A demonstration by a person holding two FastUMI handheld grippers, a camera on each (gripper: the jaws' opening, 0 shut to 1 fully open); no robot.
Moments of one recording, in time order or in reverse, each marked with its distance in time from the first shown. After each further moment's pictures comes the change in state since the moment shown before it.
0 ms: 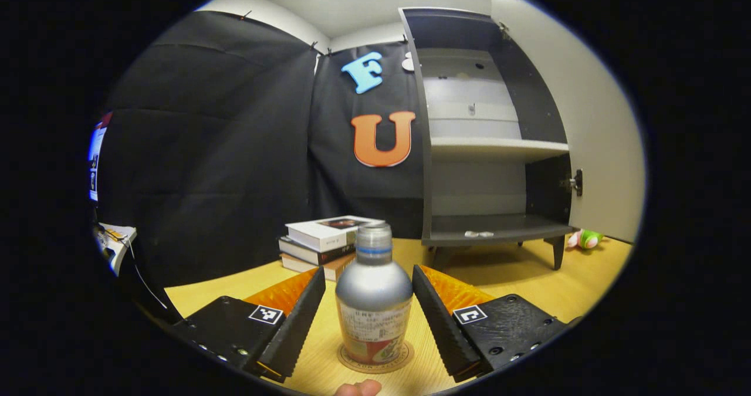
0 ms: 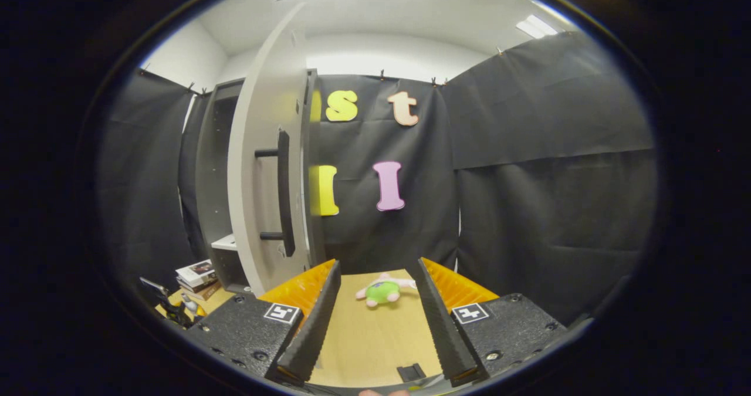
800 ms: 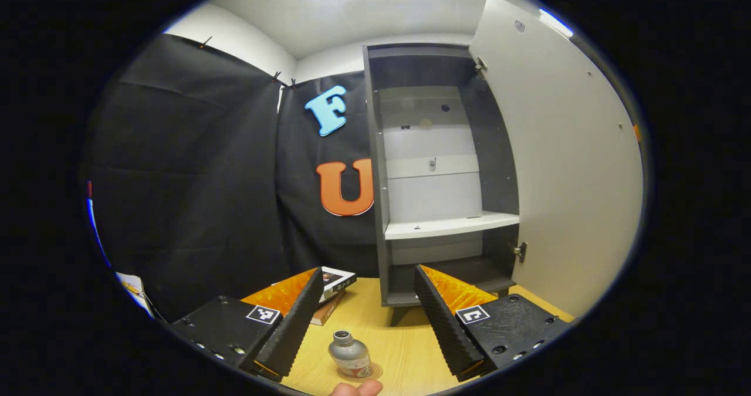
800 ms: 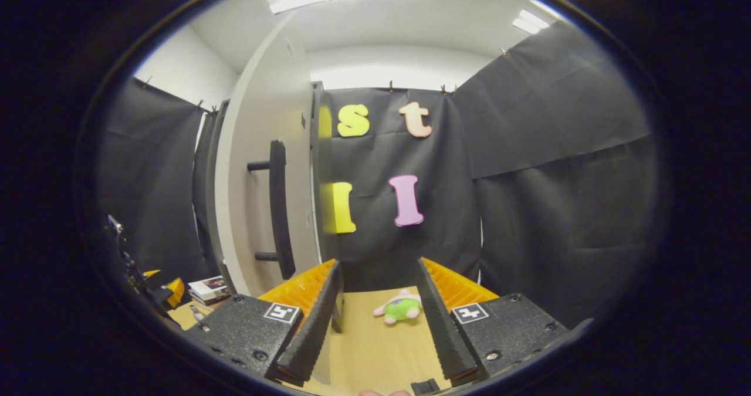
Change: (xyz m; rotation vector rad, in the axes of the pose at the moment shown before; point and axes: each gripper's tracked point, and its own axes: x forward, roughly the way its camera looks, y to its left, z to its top) left arm -0.047 -0.053 0.182 0.063 -0.030 -0.170; right arm 0.042 0.007 0.014 0.046 -0.095 0.101
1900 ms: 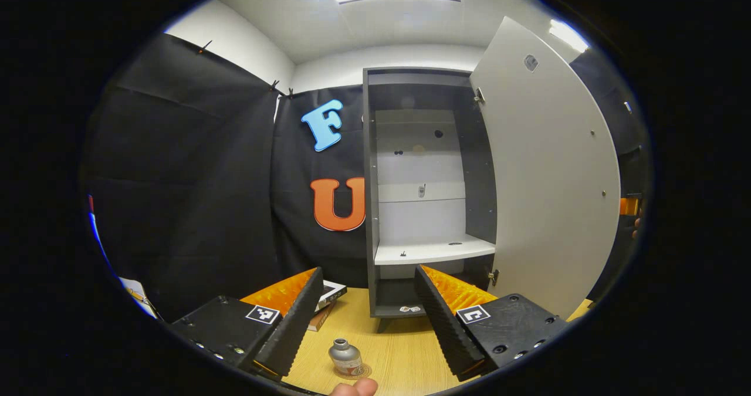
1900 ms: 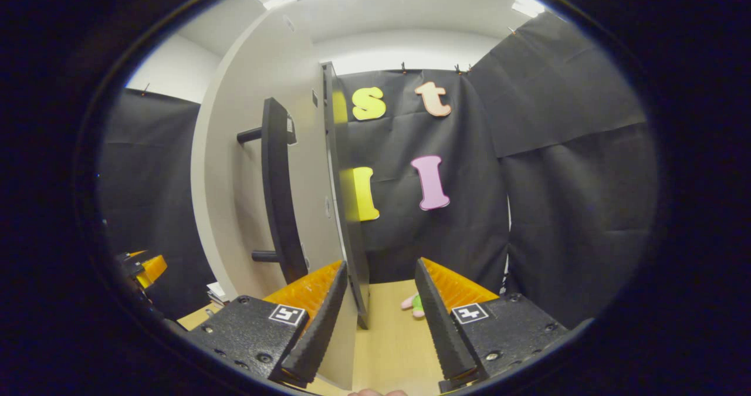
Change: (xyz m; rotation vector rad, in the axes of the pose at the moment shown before) left arm -0.034 0.006 0.063 -0.043 -0.025 -0.030; right arm 0.033 0.033 -0.024 0.038 0.087 0.098
